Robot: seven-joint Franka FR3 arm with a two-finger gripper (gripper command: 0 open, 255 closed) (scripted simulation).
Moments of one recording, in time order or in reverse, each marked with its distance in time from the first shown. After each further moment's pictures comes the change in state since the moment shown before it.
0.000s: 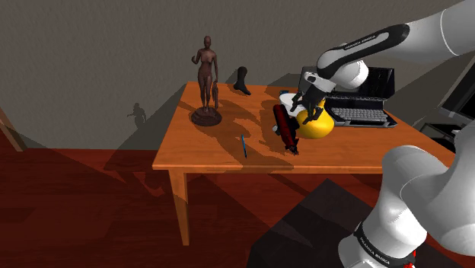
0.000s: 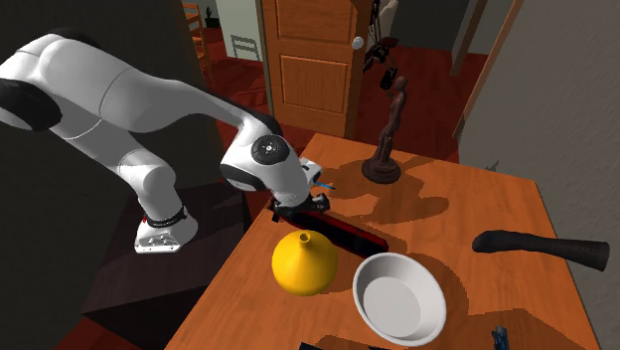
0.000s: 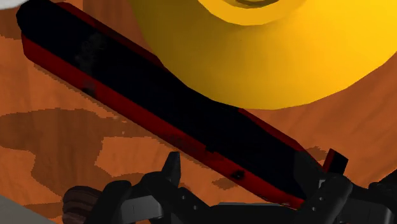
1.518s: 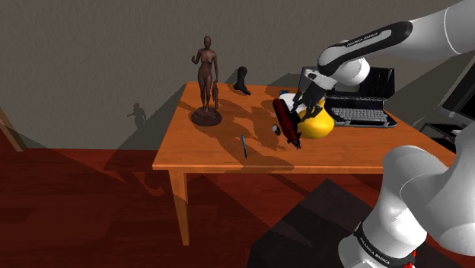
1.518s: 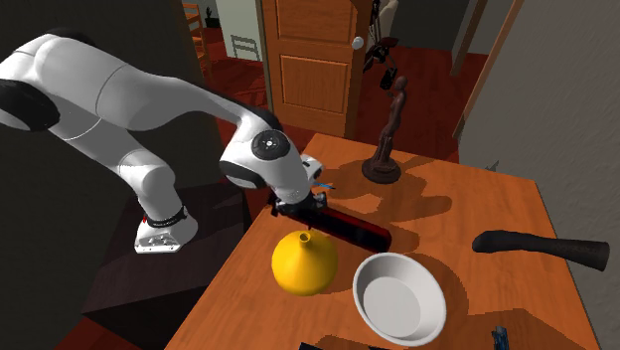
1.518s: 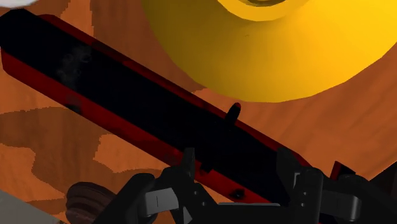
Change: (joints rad) arm -0.022 -0.011 0.028 0.019 -0.013 -0.029 0.014
